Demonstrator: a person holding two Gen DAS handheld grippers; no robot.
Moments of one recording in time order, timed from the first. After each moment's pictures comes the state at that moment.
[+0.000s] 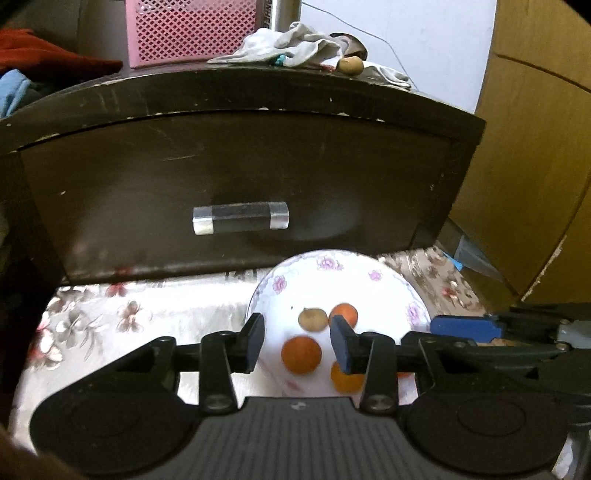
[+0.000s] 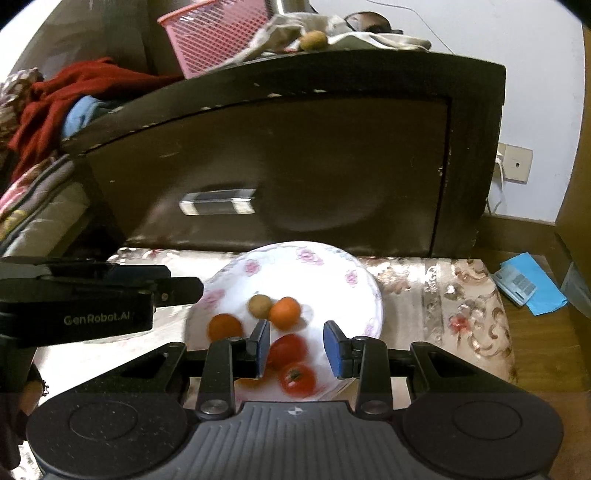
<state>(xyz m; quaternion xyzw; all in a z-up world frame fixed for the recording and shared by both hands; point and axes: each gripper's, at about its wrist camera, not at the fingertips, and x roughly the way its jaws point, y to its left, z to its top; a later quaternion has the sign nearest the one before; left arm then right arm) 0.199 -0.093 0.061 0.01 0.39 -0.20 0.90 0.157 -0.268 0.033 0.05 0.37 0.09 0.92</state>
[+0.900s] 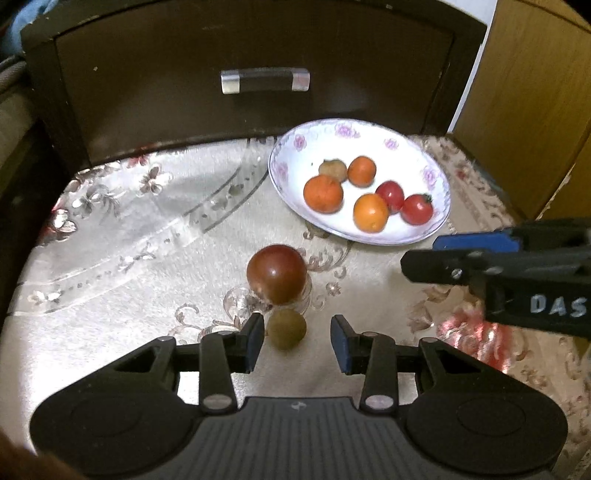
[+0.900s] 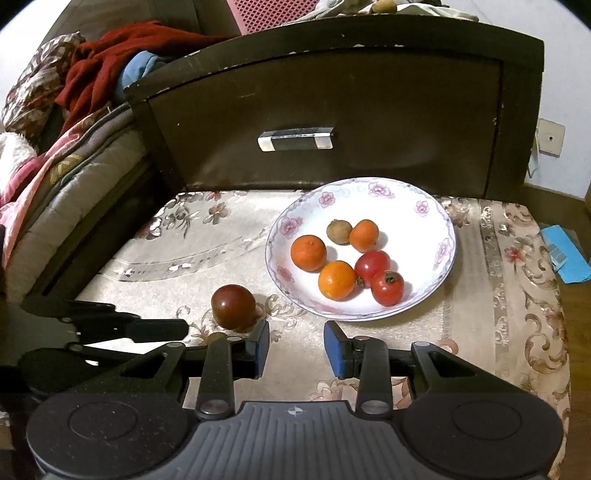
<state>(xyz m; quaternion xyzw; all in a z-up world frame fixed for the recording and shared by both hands) 0.137 -0.070 0.002 0.04 0.48 -0.18 0.86 0.116 -0.228 0.018 0.05 0.42 0.14 0.90</state>
